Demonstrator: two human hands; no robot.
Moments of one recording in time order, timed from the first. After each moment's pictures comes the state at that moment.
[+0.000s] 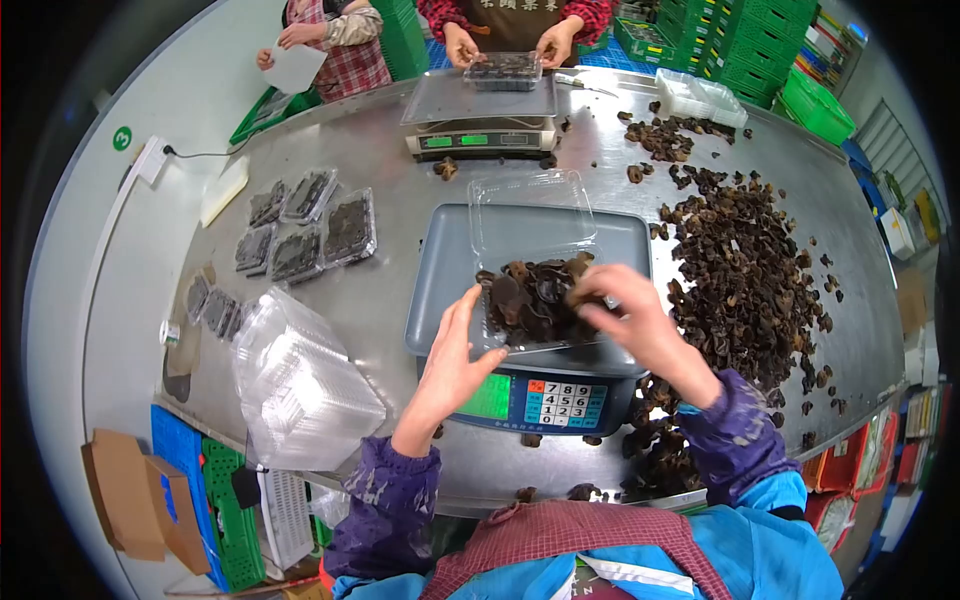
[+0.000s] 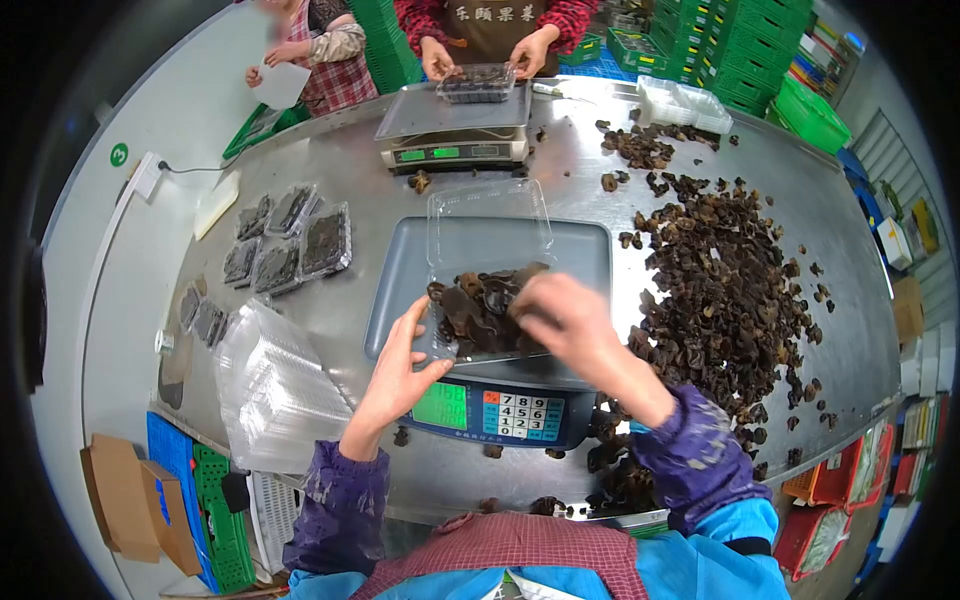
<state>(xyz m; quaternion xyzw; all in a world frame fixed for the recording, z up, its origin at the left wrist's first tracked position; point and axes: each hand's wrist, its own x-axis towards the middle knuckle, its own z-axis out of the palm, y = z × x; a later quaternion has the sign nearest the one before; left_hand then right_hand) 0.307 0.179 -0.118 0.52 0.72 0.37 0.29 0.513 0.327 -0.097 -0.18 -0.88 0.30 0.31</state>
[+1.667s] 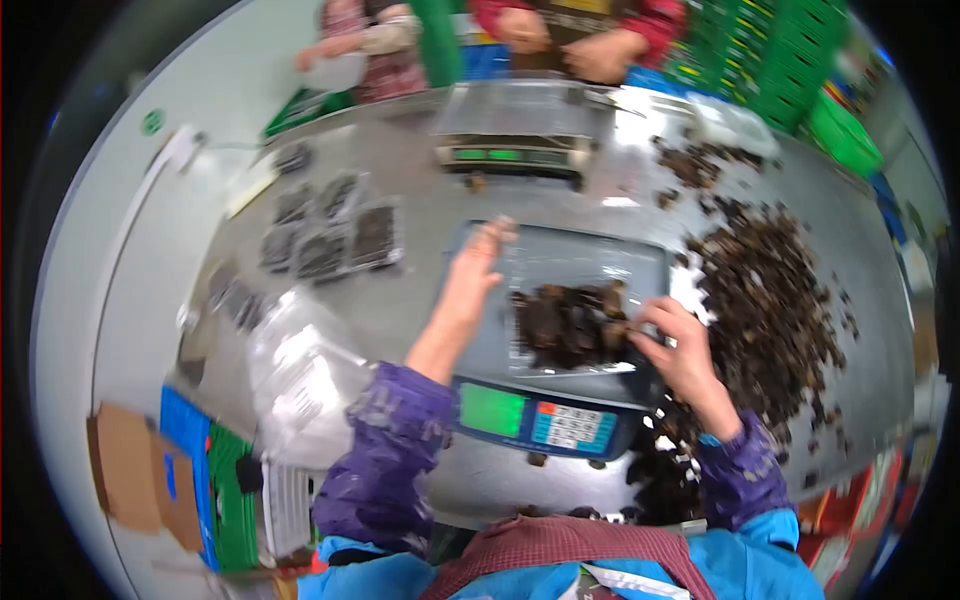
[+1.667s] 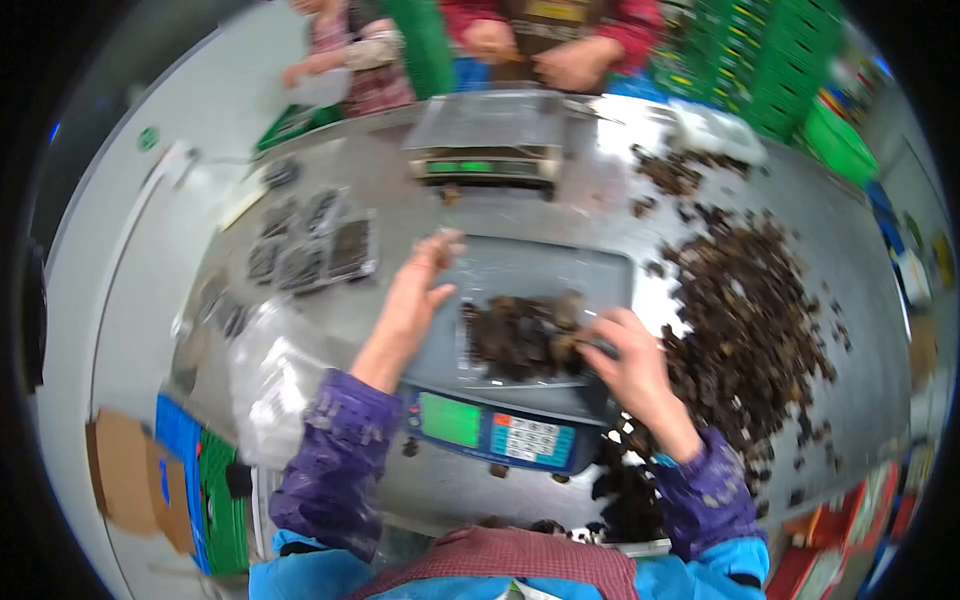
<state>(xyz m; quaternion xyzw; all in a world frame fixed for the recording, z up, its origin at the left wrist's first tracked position) 0.271 0.265 -0.104 0.44 0.60 0.55 0.39 0.547 0.340 -0.116 -0.29 -0.86 0.28 0.31</state>
